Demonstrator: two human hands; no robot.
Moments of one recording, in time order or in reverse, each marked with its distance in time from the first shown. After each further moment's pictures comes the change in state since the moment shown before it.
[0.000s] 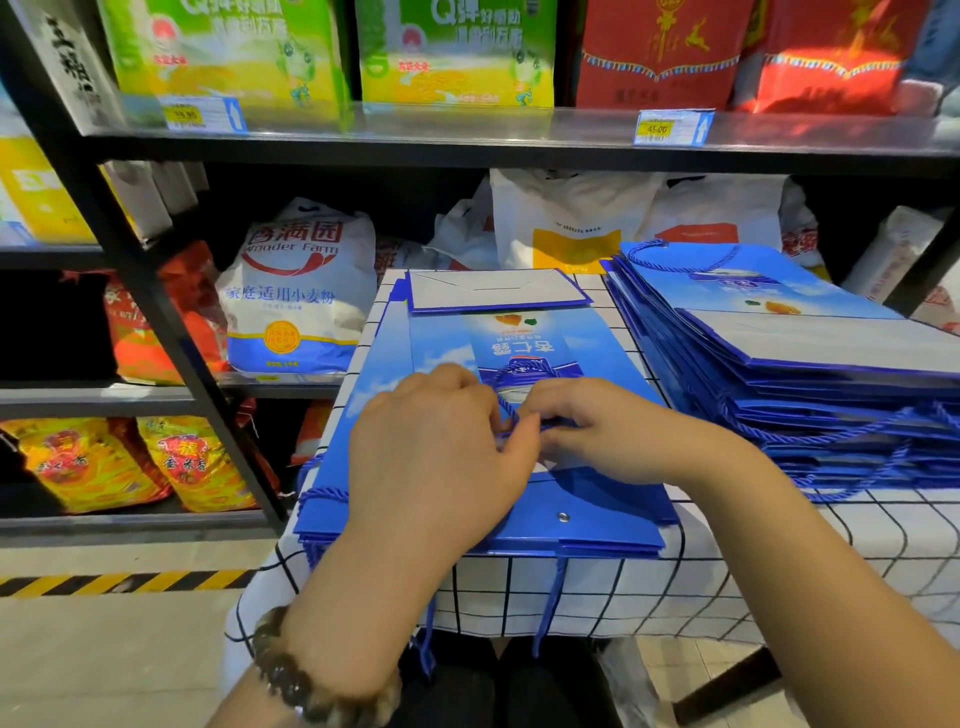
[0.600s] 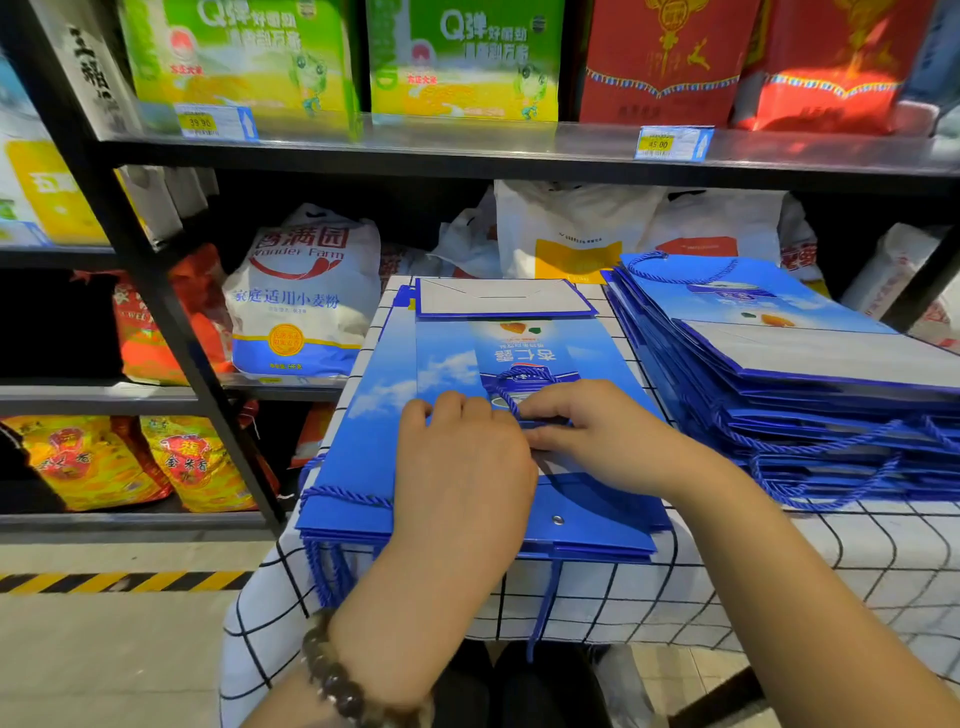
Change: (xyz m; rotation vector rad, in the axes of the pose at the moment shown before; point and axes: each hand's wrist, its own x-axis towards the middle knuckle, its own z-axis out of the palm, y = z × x) left_hand -0.010 0.014 0.013 0.212 -0.156 0.067; right_hand 0.000 0.004 0.008 0.087 0.168 -0.049
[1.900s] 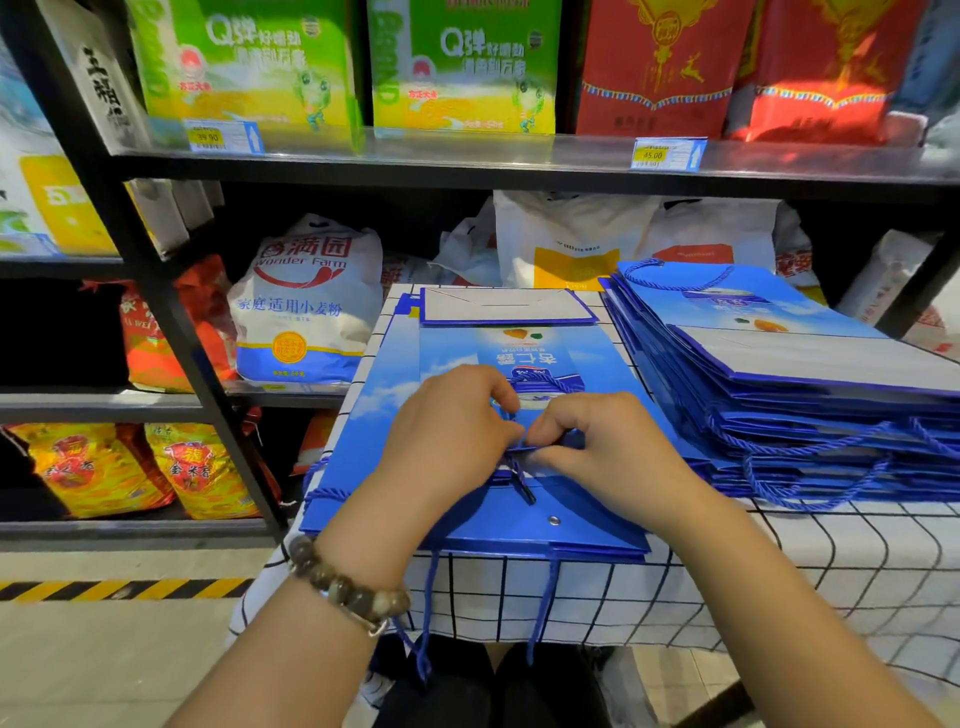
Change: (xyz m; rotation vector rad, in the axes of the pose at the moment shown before) left_hand 0.036 -0.024 0.006 -0.643 -0.142 -0.201; right_hand -0.020 -0.002 0.009 -0.042 0.251 0.057
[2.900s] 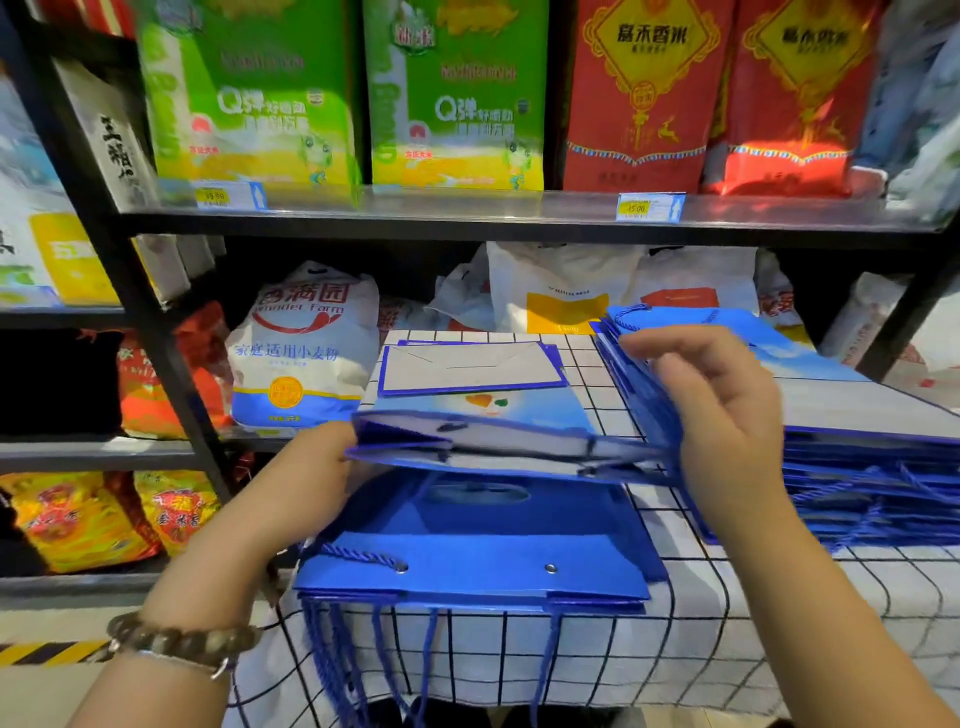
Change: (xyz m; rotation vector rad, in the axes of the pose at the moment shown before) left_hand 0.003 -0.081 -0.057 -0.099 -0.092 0.229; right_hand 0.000 -0.006 -0.047 0.448 0.638 -0.255
